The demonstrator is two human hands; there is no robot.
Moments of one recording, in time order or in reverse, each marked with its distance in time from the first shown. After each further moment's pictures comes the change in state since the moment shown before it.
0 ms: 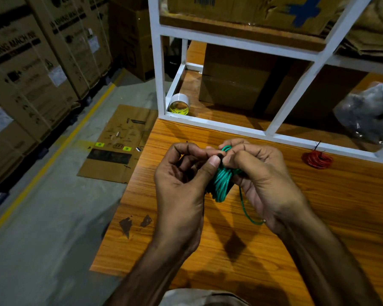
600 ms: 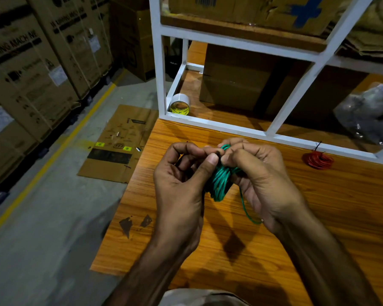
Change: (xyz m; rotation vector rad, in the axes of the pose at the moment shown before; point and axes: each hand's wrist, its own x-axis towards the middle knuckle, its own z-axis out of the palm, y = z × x) left_hand 0.002 0.000 0.000 -0.030 0.005 -0.001; right_hand -0.001 0.000 0.003 -0.040 0.017 -0.006
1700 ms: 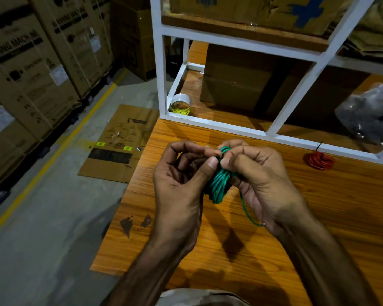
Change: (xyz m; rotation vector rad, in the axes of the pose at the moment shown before) left_hand 0.004 -0.007 -0.010 -0.006 -0.076 0.062; right_hand -0.003 0.000 0.003 0.055 -0.038 -0.019
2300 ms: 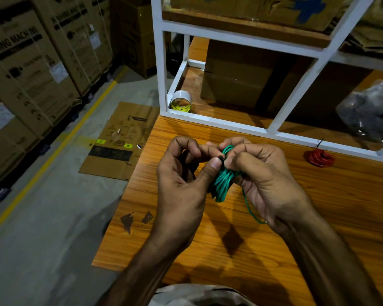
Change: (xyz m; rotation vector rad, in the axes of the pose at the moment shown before) left_hand -0.001 0.001 -0.005 0.126 -0.109 0.044; right_hand -0.003 -0.002 -0.001 0.087 -0.007 0.021
